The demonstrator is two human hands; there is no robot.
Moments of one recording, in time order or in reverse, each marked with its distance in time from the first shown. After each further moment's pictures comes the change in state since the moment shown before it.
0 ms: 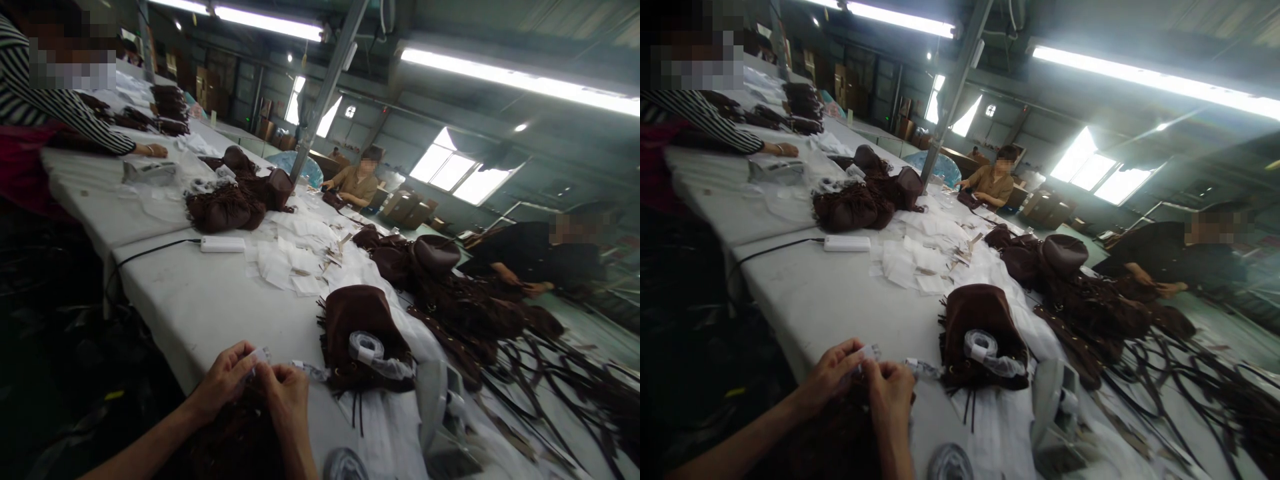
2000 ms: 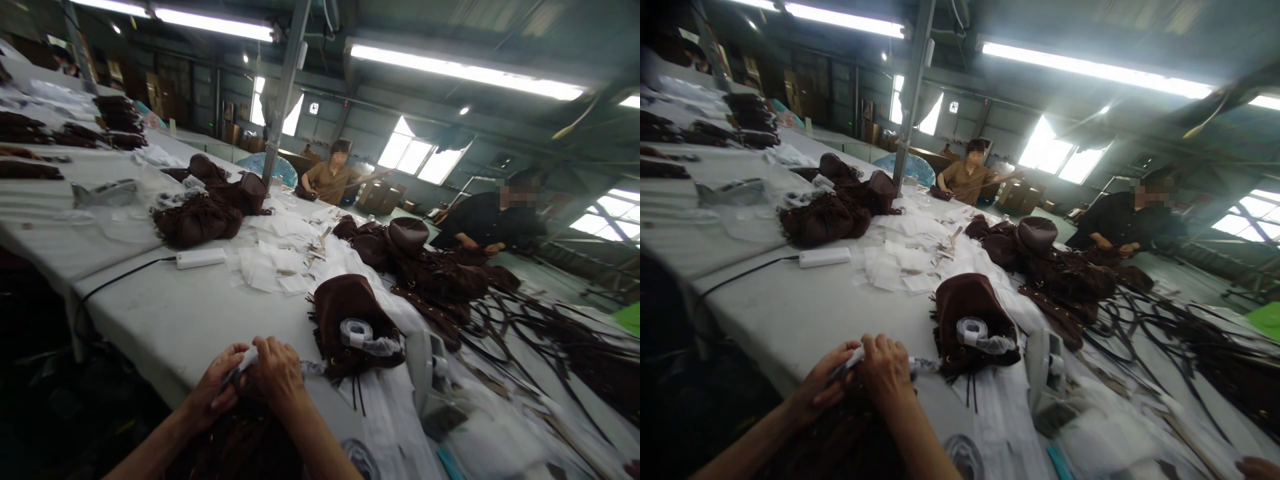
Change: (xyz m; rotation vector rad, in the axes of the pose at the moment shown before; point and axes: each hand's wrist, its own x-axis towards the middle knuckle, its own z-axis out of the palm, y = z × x) left_hand 0.020 -0.008 -0.027 -0.226 -0.162 -0.158; right_hand 0.031 0.001 0.004 -0.981 0.079 -0.754
